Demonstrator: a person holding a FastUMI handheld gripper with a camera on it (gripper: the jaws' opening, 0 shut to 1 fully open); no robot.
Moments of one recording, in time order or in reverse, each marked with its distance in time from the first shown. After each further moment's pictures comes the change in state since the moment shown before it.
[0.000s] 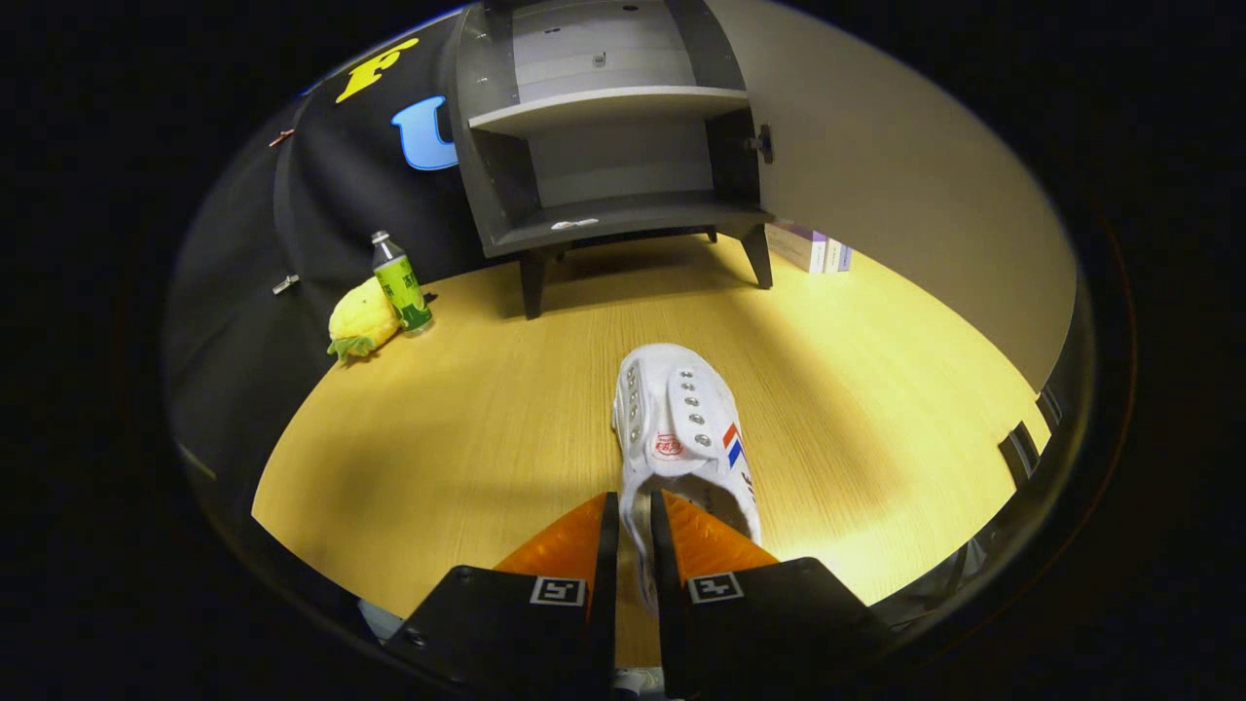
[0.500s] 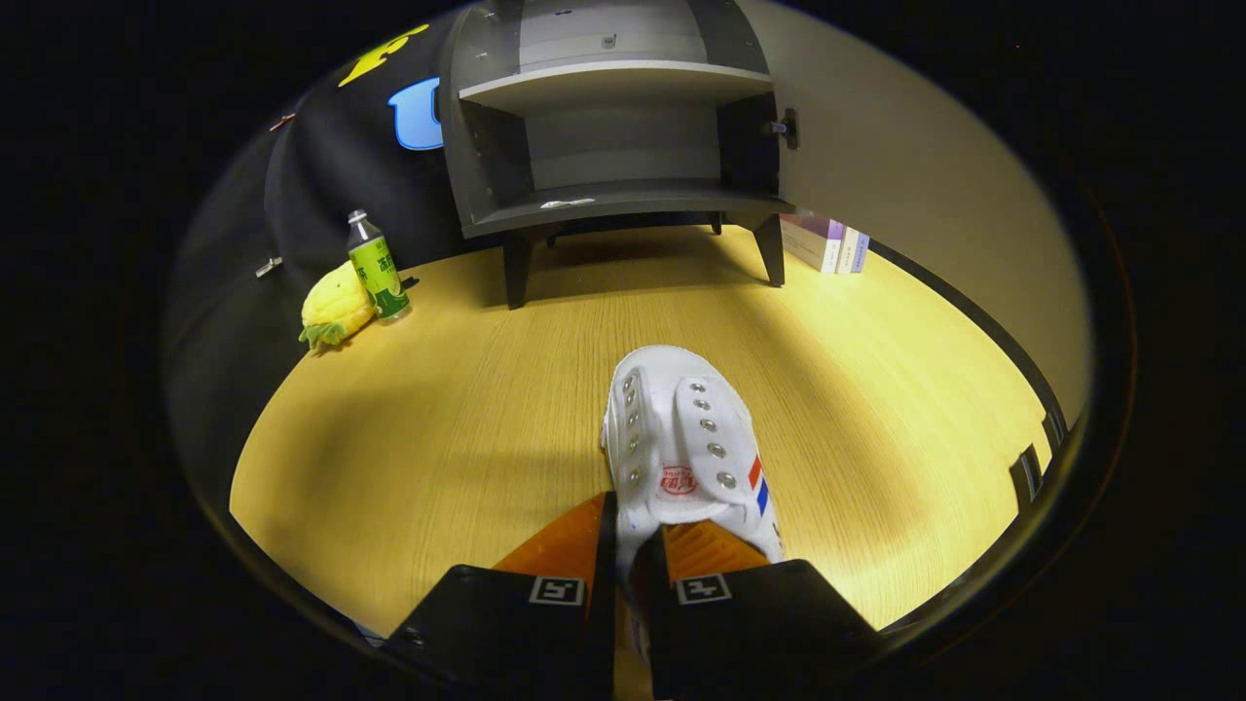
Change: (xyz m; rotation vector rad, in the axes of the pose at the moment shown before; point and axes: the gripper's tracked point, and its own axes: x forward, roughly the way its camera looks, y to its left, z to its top) arm 0.045 0.000 0.006 -0.063 0.023 -0.030
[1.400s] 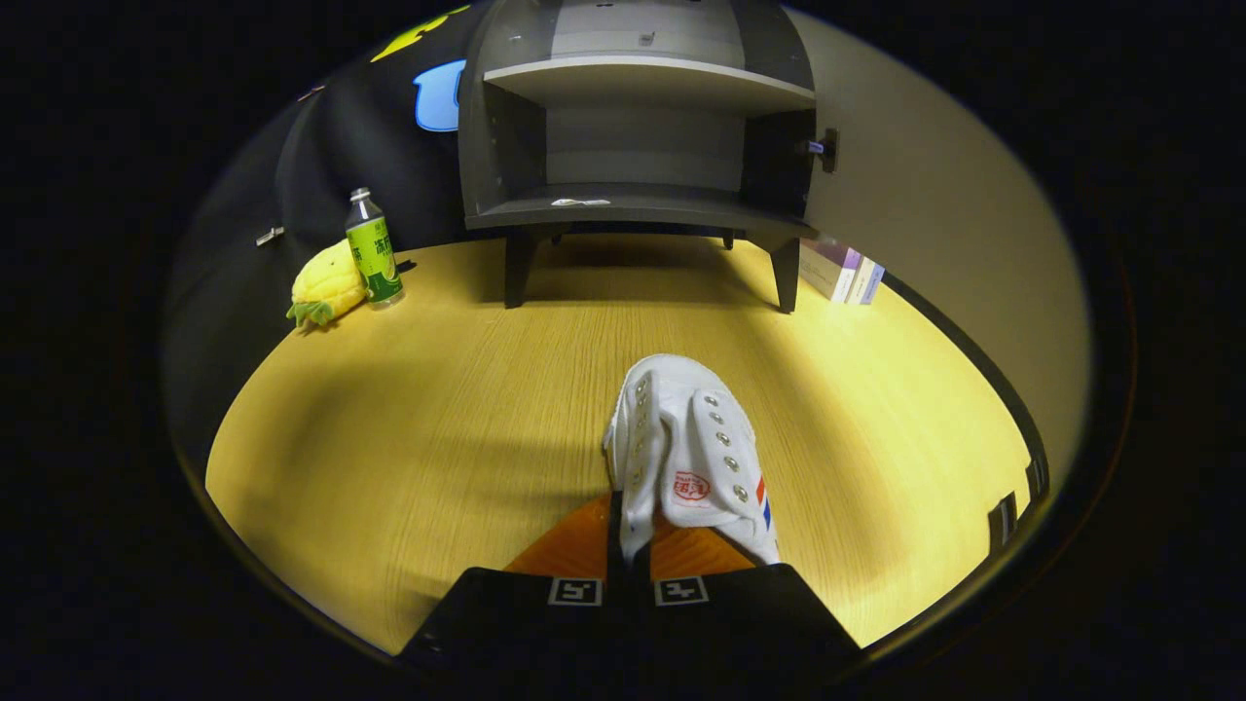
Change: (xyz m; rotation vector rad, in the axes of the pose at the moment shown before) arm 0.009 -0.003 0.022 -0.093 -0.028 -0.024
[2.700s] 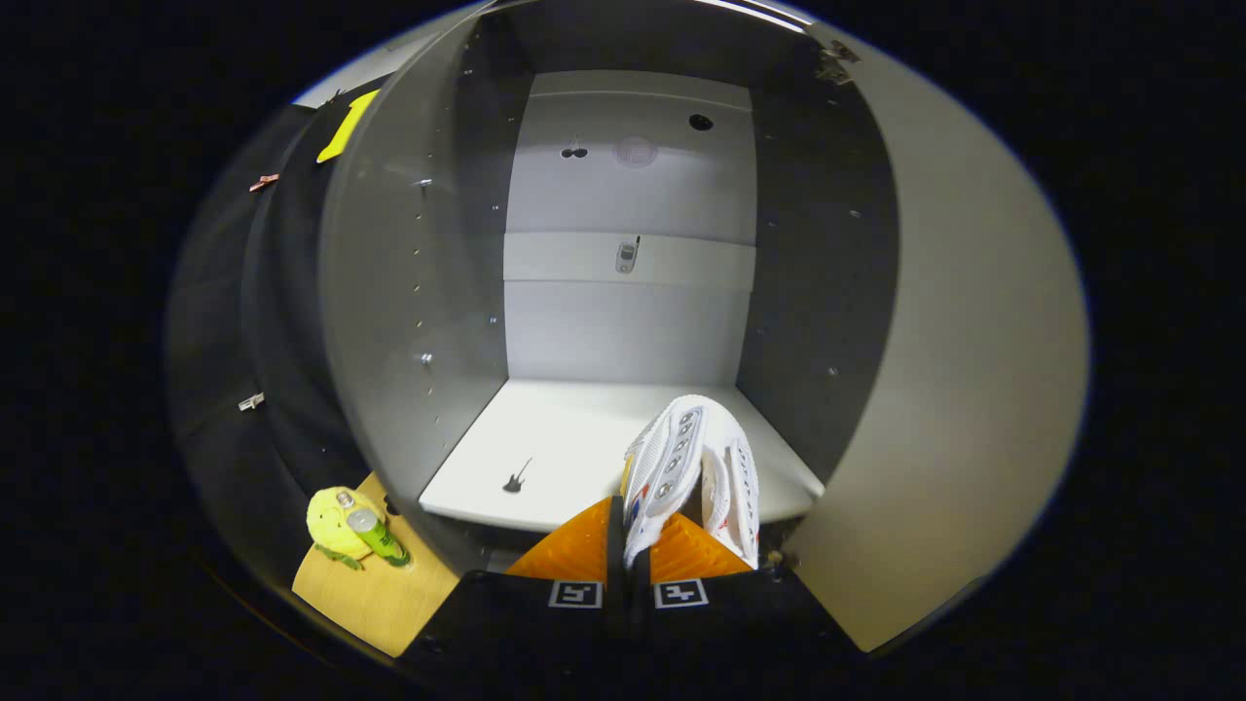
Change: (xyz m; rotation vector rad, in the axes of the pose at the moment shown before) arm -0.021 -0.014 0.456 -0.011 -0.390 -0.023
